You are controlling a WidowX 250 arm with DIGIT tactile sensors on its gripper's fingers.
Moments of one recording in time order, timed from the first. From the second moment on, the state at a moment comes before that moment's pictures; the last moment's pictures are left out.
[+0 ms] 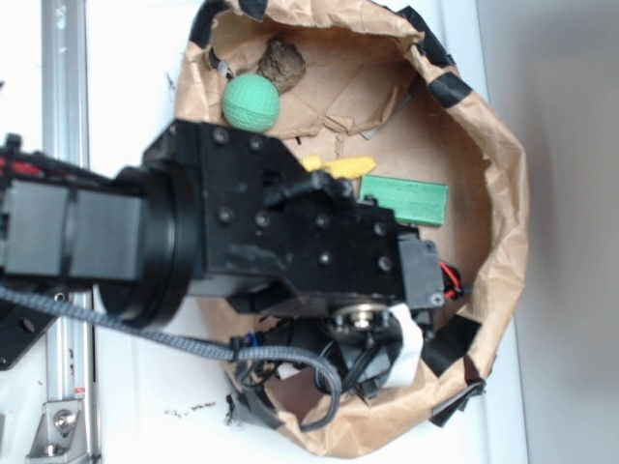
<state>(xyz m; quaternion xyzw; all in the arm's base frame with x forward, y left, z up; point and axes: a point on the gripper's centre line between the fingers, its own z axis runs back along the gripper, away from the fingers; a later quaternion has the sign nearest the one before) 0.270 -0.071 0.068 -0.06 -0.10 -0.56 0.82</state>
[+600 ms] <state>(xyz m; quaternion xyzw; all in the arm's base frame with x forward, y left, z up) 0.279 -0.101 0.046 -0.12 -0.12 -0.46 0.87</state>
